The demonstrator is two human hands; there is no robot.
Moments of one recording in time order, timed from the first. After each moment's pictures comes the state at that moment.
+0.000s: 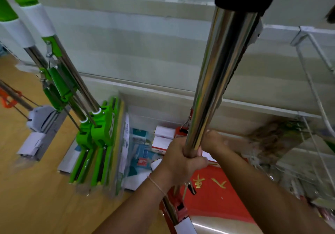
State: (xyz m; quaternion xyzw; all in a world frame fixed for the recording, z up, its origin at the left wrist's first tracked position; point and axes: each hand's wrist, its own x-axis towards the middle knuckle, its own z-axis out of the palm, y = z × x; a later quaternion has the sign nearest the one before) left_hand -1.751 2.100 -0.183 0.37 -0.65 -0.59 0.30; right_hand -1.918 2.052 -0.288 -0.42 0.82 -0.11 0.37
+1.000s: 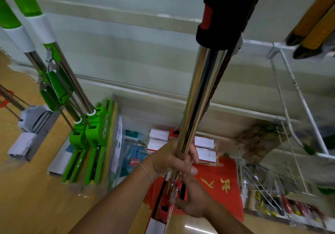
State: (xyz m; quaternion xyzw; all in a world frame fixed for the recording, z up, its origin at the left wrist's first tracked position) left_hand -1.747 2.082 -0.181 0.19 -0.60 -0.76 0.15; right_hand -1.877 2.202 -0.327 -0.62 0.64 -0.13 0.44
